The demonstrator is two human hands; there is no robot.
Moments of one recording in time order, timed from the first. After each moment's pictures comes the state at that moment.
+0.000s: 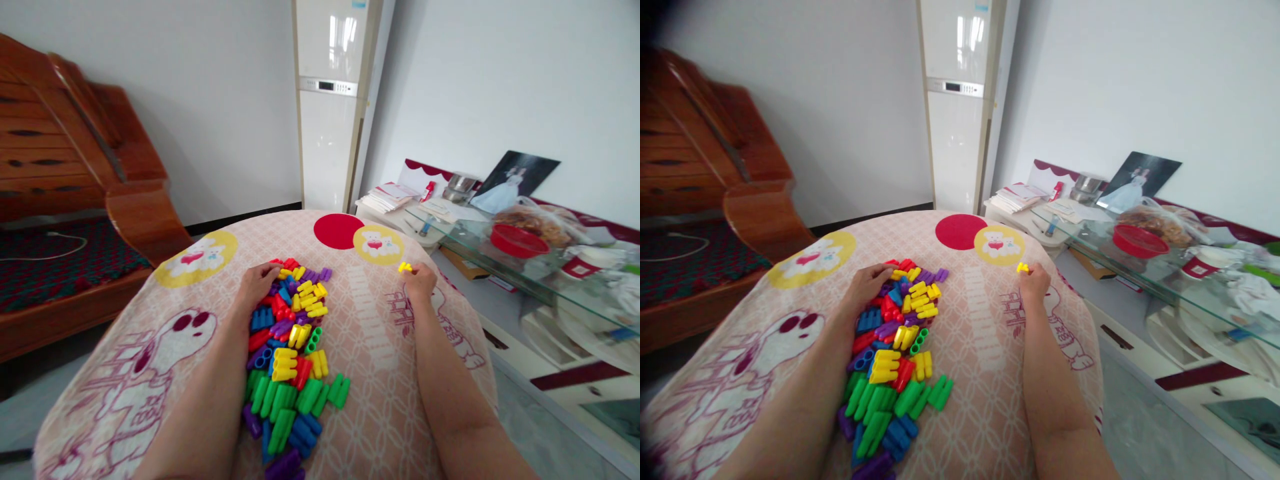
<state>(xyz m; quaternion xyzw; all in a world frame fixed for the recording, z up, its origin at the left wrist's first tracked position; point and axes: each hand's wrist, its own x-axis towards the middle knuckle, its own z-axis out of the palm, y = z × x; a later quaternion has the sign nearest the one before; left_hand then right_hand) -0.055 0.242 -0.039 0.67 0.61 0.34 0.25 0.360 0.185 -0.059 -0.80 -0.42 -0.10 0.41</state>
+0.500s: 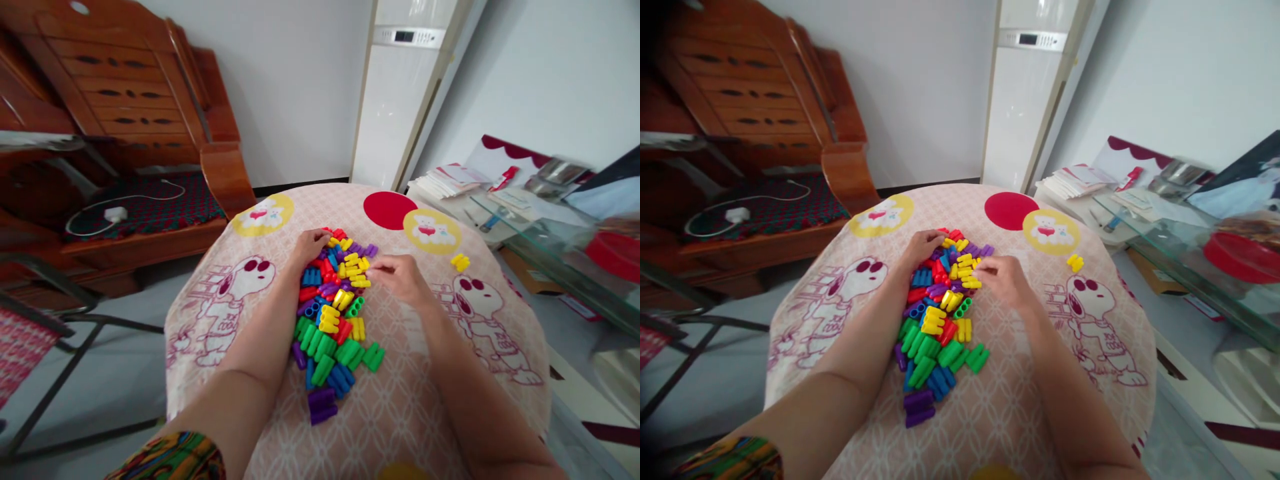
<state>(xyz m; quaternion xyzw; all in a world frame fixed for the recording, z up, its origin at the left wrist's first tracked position) -0.054 0.239 -0.044 0.67 0.59 0.36 0.27 0.194 0.144 0.002 -0.45 -0.77 0.28 0.35</state>
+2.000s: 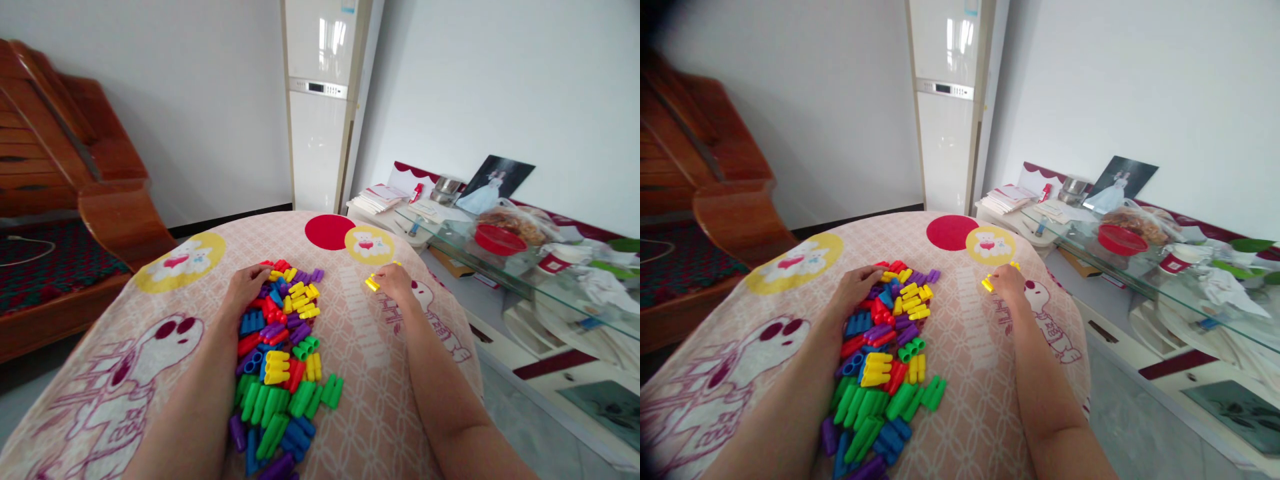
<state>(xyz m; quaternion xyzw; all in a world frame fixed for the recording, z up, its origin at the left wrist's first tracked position) -0.056 0.243 -0.035 0.68 0.62 0.32 0.24 0.307 0.171 -0.014 -0.78 -0.61 0.02 0.12</state>
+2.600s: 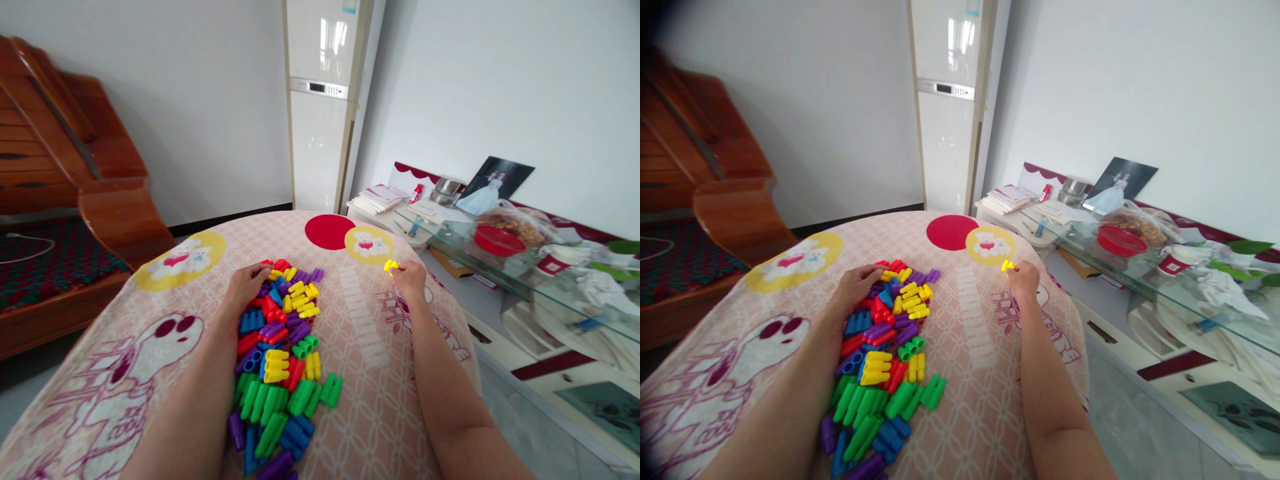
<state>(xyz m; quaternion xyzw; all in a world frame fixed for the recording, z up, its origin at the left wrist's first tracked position) -0.055 0.242 -0.033 0.68 0.62 0.31 0.24 0.351 0.178 -0.030 -0.83 -0.48 -0.01 0.29</state>
